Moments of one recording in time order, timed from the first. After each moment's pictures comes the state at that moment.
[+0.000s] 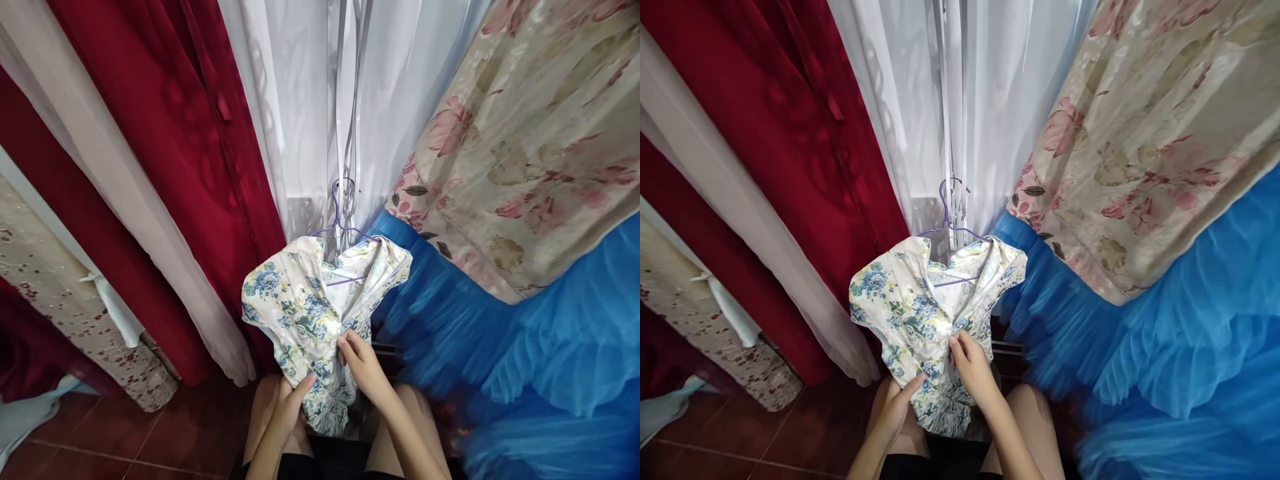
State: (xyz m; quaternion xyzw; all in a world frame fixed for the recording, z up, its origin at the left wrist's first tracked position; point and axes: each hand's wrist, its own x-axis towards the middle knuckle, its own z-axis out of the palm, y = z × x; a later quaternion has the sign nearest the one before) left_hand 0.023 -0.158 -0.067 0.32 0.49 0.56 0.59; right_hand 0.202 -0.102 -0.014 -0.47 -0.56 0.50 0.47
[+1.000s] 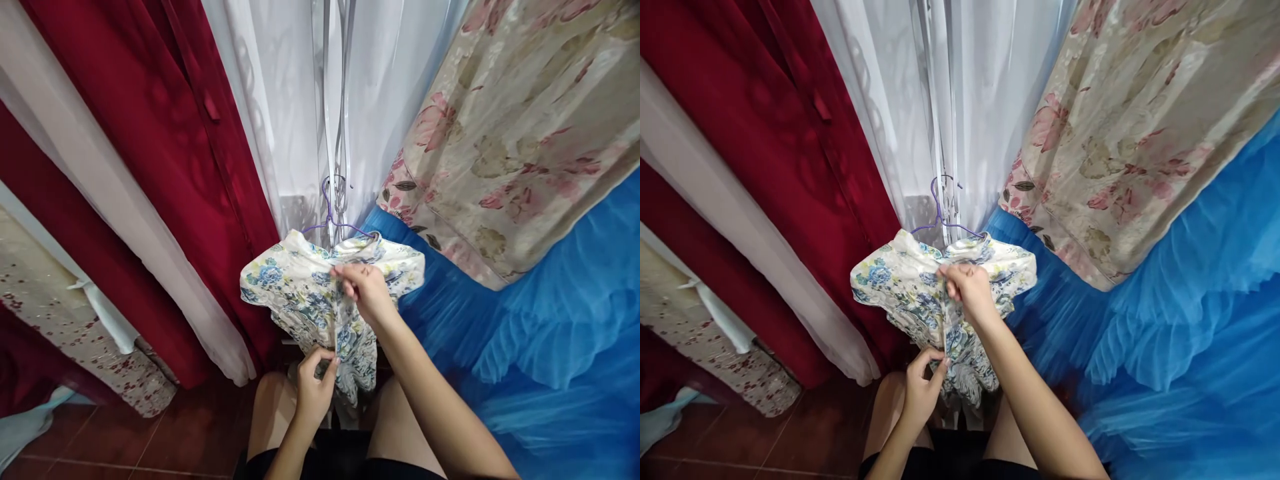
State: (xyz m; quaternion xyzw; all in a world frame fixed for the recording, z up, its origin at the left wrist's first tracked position) left_hand 0.063 -0.141 -0.033 0.62 0.50 0.52 0.33; right_hand 0.203 -0.038 0.128 -0.35 -0.45 0.57 0.60
